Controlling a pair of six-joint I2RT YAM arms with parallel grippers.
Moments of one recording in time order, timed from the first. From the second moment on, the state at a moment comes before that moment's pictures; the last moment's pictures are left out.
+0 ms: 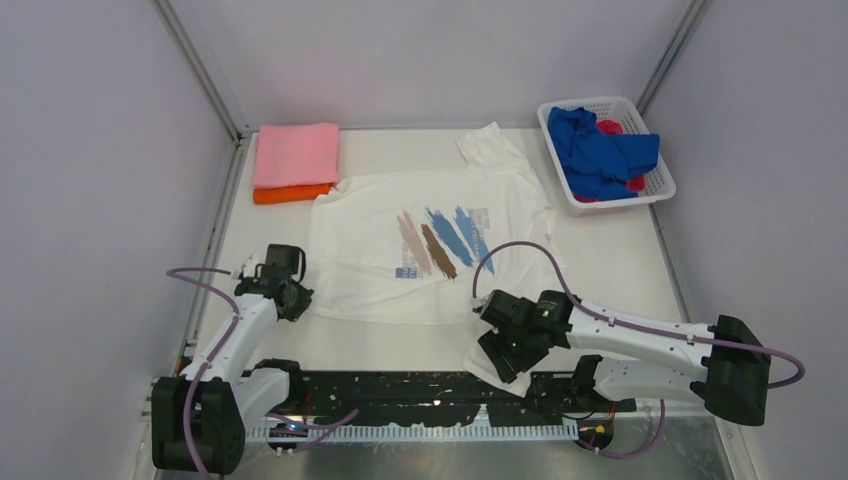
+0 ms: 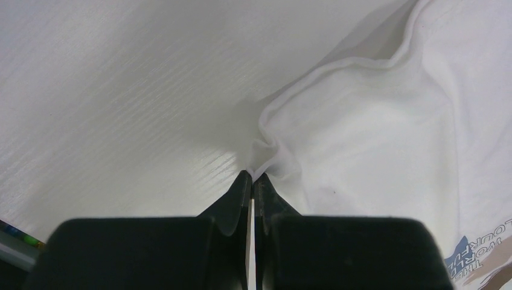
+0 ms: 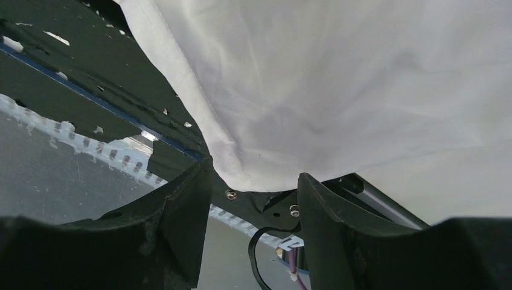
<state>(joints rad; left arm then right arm) -0.07 1.01 0.52 -0.68 -0.27 -1.02 1.07 1.07 0.66 -0.94 -0.07 0.48</state>
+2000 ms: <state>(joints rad) -0.07 0.83 0.56 -0.89 -0.20 -0.98 0.79 1.11 0.84 -0.97 -0.13 0.39</state>
